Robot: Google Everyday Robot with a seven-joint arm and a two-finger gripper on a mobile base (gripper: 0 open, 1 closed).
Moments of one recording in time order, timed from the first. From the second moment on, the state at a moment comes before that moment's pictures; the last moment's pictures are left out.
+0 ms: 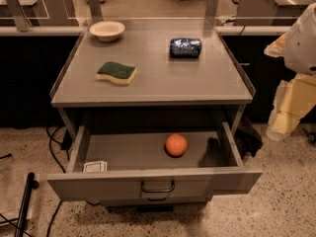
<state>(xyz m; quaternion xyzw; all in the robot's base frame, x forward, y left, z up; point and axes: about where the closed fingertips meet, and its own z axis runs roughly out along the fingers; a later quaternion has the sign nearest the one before) 0.438 -0.217 0.976 -0.60 0.78 -0.03 0.16</state>
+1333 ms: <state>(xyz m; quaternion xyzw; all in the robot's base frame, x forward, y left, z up) 0.438 -0.217 0.976 -0.60 0.78 -0.03 0.16</state>
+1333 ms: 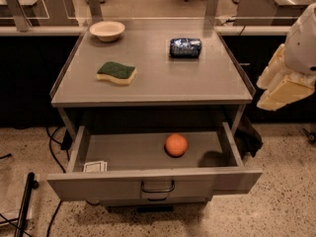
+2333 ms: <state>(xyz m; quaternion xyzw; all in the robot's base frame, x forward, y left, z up) 0.468 -0.200 0.907 -0.58 0.78 0.00 0.22</state>
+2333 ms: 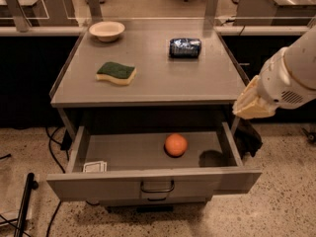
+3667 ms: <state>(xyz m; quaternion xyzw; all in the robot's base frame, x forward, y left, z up) 0.506 -0.183 0.799 -0.57 0.78 0.03 0.26</state>
